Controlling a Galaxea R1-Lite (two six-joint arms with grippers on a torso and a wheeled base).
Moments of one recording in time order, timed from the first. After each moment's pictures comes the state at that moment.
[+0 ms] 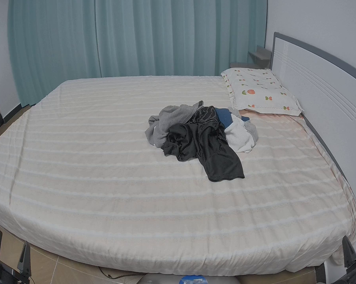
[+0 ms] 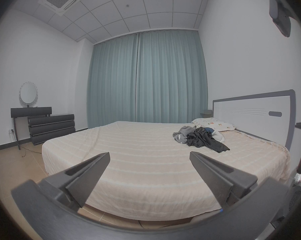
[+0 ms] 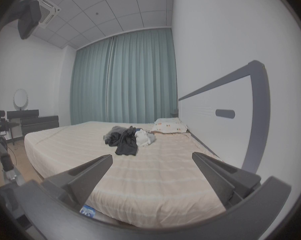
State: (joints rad) left arm 0.00 0.02 -0.02 -0.01 0.10 -0.01; right arm 0.01 0.02 -0.04 0.00 0.02 -0.01
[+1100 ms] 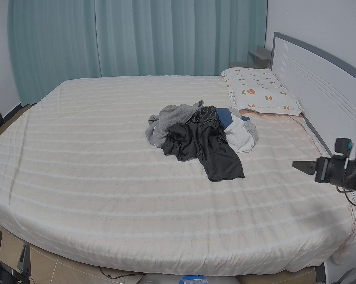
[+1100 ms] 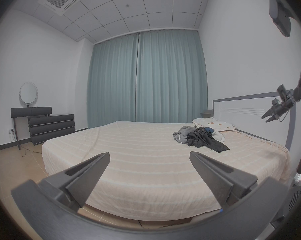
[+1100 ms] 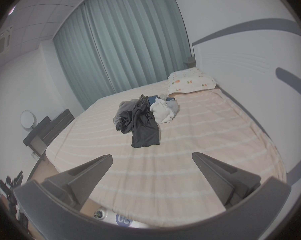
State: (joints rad) left arm 0.00 0.02 -0.02 -0.01 0.10 -0.01; right arm 0.16 1.37 -0.57 -0.35 0.08 0.25
